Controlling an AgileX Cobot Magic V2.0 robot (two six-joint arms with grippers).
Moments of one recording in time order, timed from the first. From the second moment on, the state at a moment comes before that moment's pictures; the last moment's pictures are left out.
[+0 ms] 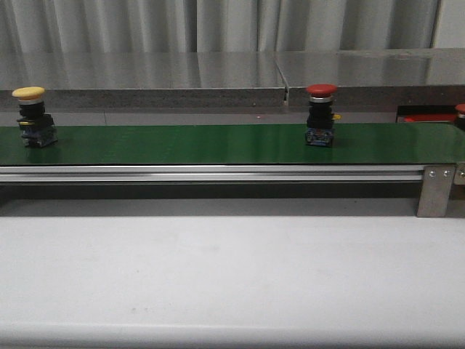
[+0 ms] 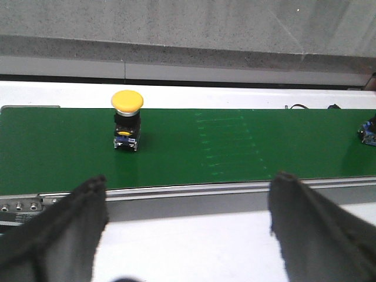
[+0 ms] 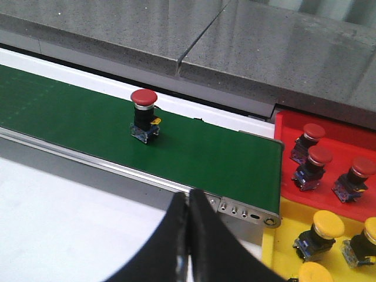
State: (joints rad) left arm 0.07 0.70 -0.57 -0.81 0.47 0.81; right arm -0.08 0.40 -0.53 0.52 0.54 -0.60
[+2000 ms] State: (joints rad) left arm 0.07 0.61 -0.53 -0.82 0.45 0.81; right arm -0.08 1.80 -1.31 0.56 0.53 -0.60
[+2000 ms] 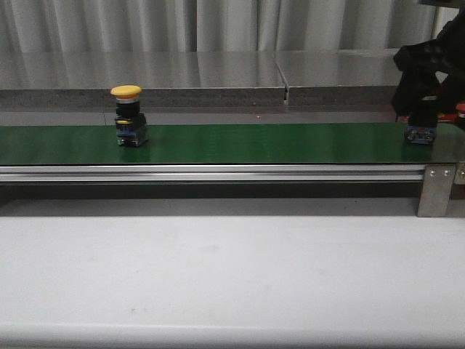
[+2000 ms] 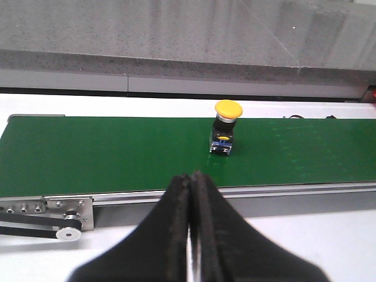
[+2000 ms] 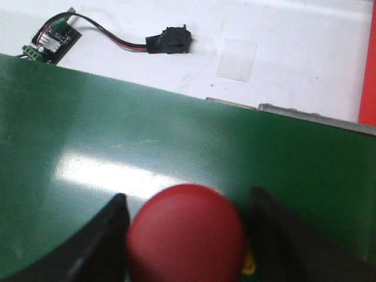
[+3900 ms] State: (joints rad) left arm 0.07 0.61 -0.53 -0.82 0.46 0.81; right arm -0.43 2.45 -2.17 0.52 0.72 -0.61
